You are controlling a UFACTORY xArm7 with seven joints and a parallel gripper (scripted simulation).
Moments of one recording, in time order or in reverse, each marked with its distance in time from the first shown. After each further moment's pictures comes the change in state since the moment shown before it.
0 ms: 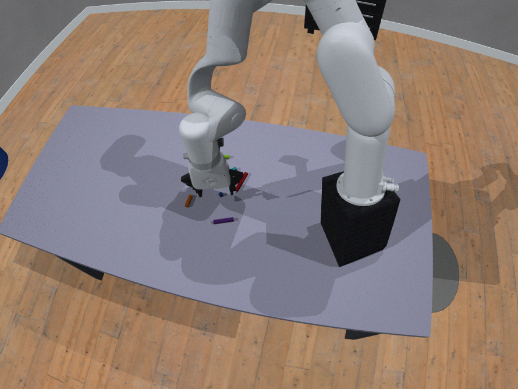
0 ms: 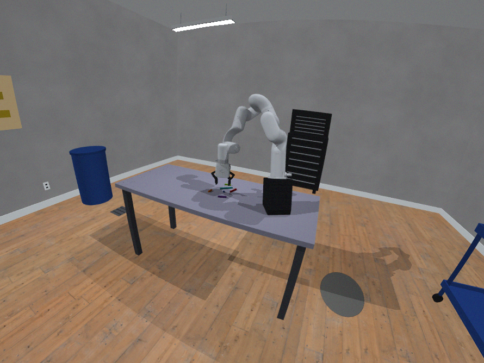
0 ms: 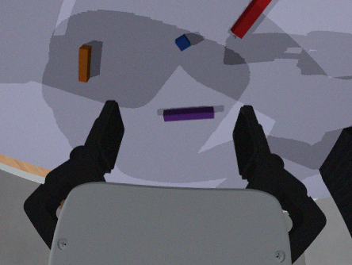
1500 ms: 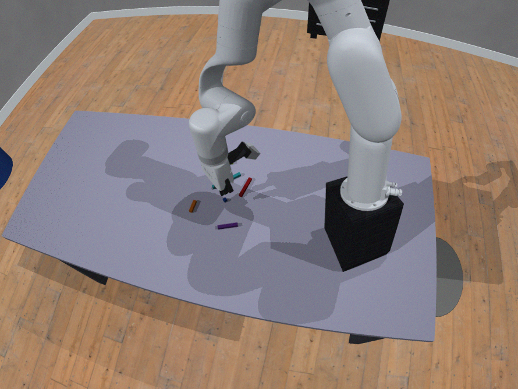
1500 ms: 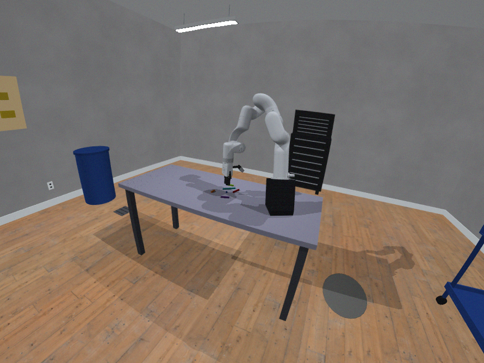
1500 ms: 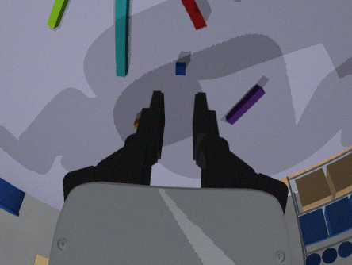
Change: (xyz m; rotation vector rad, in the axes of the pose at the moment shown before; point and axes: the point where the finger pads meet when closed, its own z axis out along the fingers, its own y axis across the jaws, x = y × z) arm 0.029 0.004 -0.006 0.028 -0.002 0.958
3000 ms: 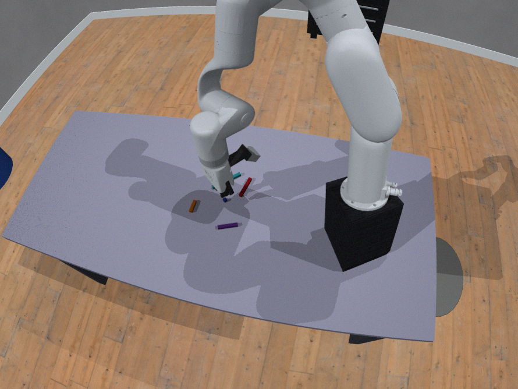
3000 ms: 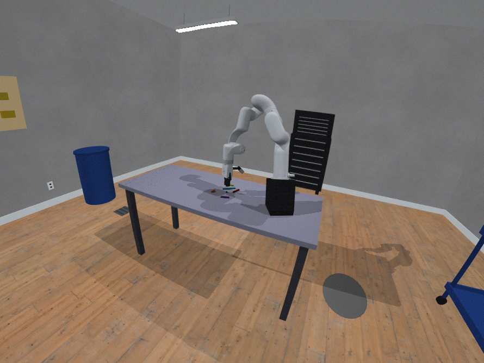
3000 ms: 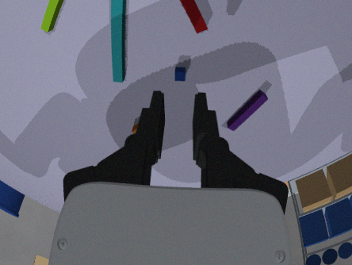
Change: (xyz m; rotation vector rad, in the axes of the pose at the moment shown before) arm 0.000 0.000 0.011 0.000 0.000 0.000
